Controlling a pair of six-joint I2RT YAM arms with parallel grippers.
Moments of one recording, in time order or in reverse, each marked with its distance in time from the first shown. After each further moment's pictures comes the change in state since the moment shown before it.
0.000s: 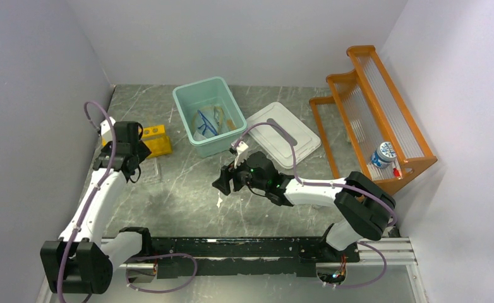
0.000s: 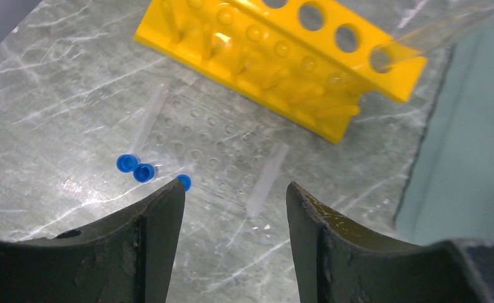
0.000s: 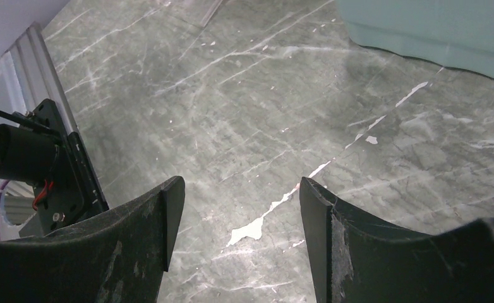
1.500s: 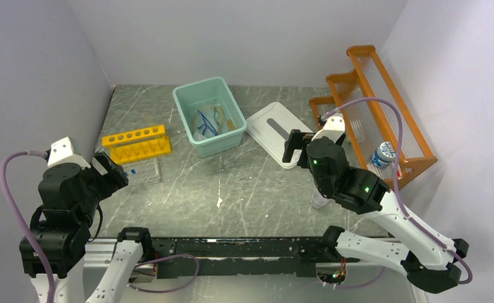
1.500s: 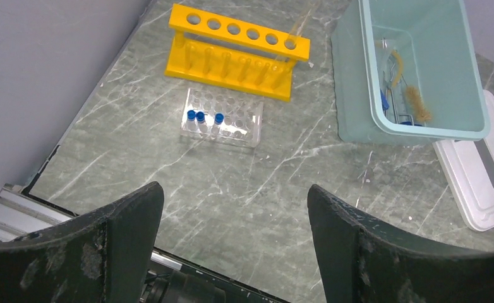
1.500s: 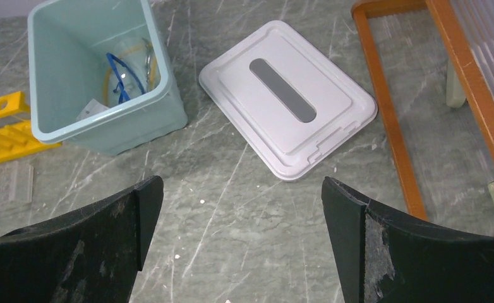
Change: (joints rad) left arm 0.000 -0.500 0.520 -0.652 0.181 0.279; right arm -0.008 -0.666 0.471 -1.233 0.933 0.156
